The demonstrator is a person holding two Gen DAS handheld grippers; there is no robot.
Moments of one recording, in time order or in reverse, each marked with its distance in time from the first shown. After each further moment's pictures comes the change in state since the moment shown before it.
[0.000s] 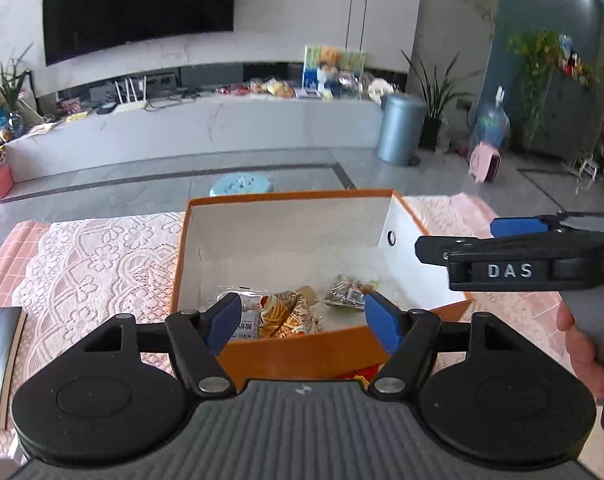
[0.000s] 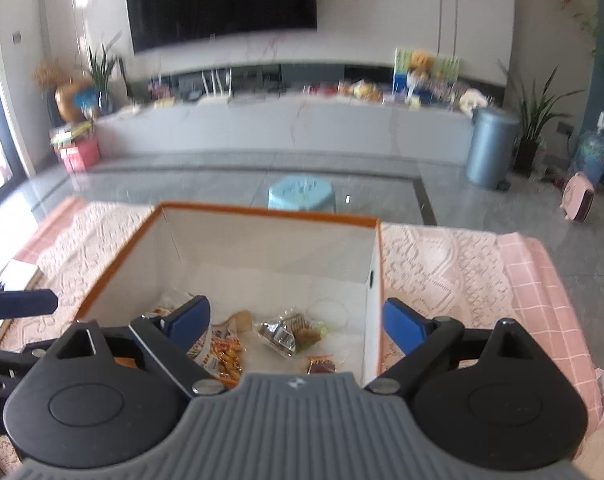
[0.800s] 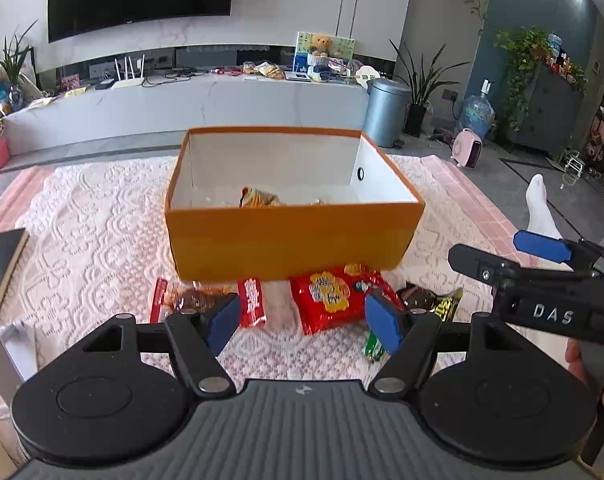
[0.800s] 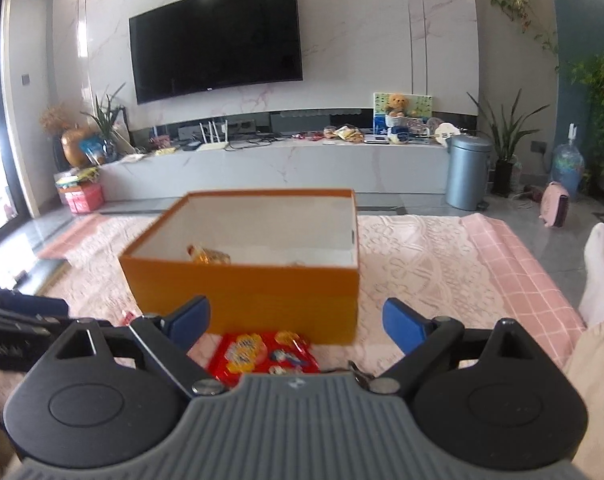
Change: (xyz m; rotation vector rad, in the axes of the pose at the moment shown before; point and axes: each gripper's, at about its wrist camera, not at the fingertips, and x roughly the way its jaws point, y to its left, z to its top) left arm -0.044 -0.008 -0.083 -0.025 0.037 -0.047; right arm -0.100 0.010 -0.137 0.039 -0.168 -0.025
